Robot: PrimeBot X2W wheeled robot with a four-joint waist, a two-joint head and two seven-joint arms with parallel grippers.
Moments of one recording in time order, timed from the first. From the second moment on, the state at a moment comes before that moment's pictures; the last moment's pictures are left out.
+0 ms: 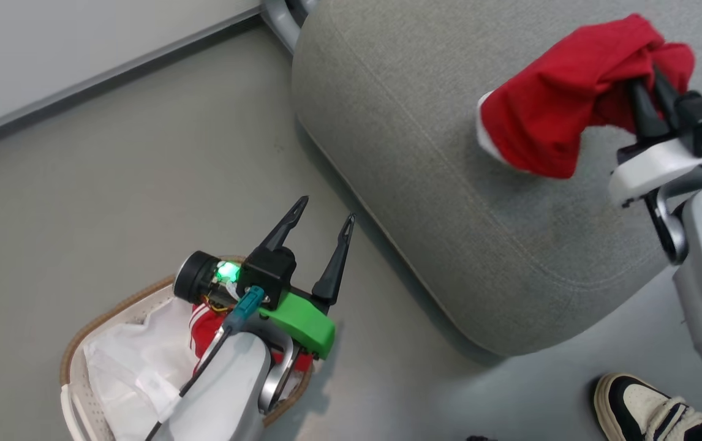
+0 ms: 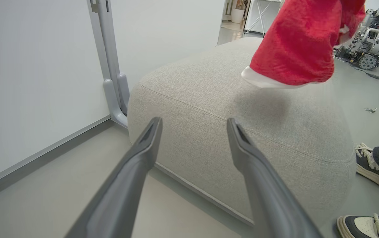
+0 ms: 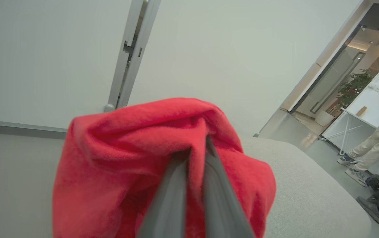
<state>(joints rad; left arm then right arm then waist) -0.43 0.06 -0.54 0.44 -0.22 -0.07 -0.26 -0.67 -0.27 0.07 0.46 0.00 0.13 -0.26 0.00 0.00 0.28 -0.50</state>
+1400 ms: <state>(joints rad) -0.61 0.12 -0.52 0.48 -0.17 -0.06 -0.26 -0.76 -0.29 -0.46 0.71 -0.20 0.13 -0.26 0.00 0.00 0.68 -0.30</state>
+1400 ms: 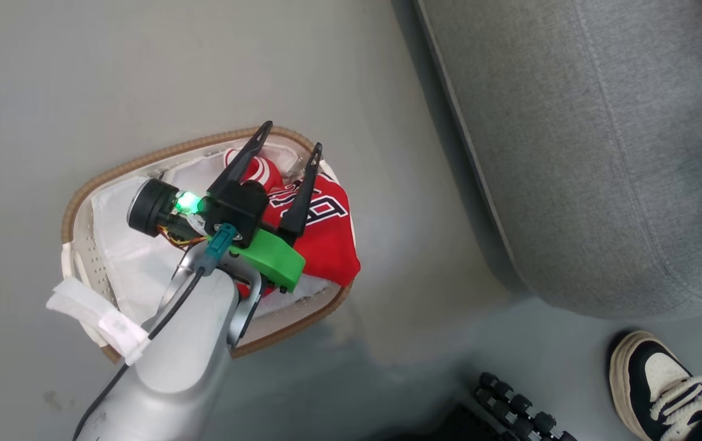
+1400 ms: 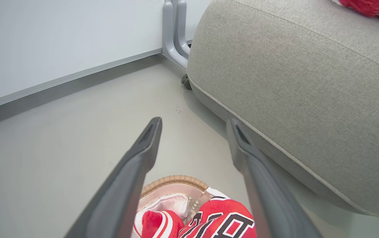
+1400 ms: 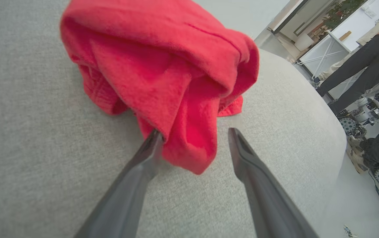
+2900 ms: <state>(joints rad) -0.19 0.06 -0.13 0.32 -0.11 0.03 -0.26 -0.38 -0.12 -0.04 0.41 0.08 0.13 -0.26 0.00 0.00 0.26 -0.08</state>
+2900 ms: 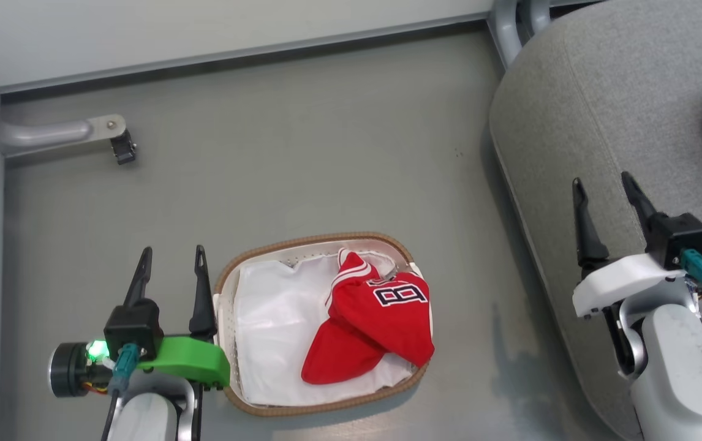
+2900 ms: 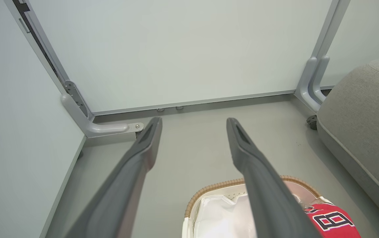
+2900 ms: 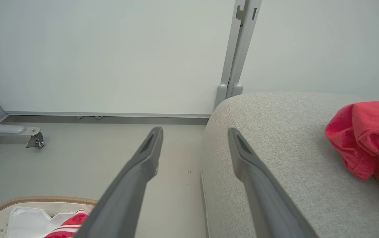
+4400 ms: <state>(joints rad) 0.01 0.05 -0.19 0.37 -0.18 -0.02 -0.26 -0.20 -0.07 0.07 0.41 0.11 0.13 -0.26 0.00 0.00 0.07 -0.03</state>
